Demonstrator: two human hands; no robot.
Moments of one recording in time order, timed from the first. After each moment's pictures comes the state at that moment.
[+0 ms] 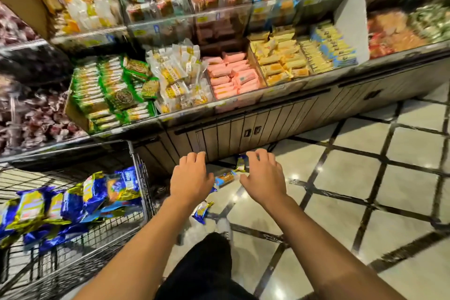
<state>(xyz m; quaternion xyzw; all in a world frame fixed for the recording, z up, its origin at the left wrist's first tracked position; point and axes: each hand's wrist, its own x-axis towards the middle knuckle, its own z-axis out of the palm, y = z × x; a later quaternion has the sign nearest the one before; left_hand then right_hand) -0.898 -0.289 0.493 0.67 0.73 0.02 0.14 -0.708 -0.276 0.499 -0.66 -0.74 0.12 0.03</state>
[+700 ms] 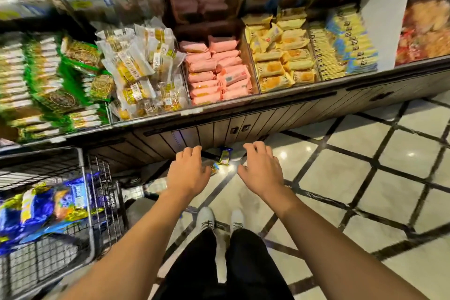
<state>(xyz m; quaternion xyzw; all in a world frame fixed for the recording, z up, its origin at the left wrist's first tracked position) -0.838 -0.124 0.433 0.63 0.74 0.00 0.24 -0.646 -0.092 0.456 -0.63 -0.76 0.18 -0.04</state>
